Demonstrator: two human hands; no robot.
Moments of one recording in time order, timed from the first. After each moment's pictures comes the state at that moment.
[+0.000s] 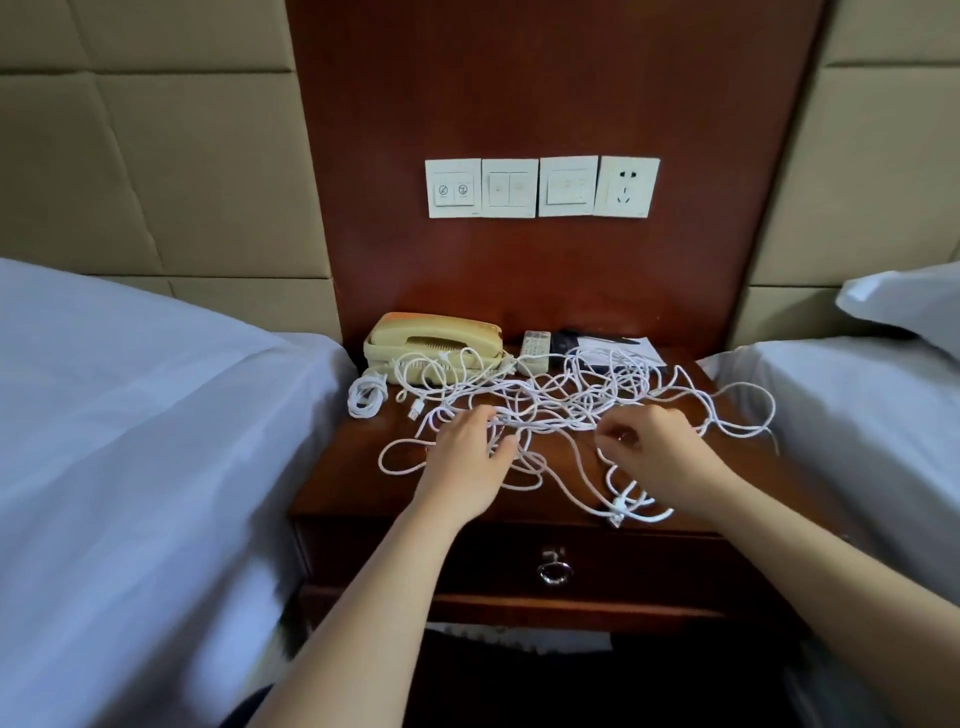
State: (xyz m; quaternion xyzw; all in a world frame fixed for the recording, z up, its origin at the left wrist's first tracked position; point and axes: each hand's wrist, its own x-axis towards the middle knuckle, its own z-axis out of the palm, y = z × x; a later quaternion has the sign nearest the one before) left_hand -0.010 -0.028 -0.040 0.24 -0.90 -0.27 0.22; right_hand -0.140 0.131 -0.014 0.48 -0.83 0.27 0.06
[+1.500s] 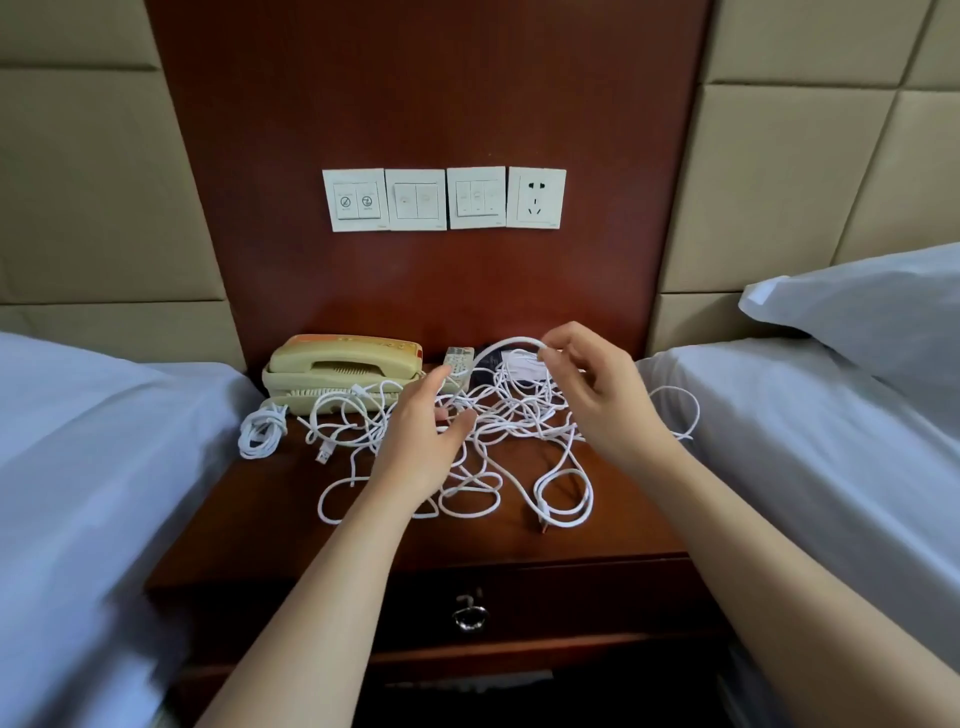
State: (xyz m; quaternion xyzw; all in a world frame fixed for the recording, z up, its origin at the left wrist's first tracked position) left_hand -0.082 -0.020 -0.023 0.18 -0.85 -0.36 0.33; right_hand -0.177 0.136 0.021 0.50 -0.67 0.54 0.13
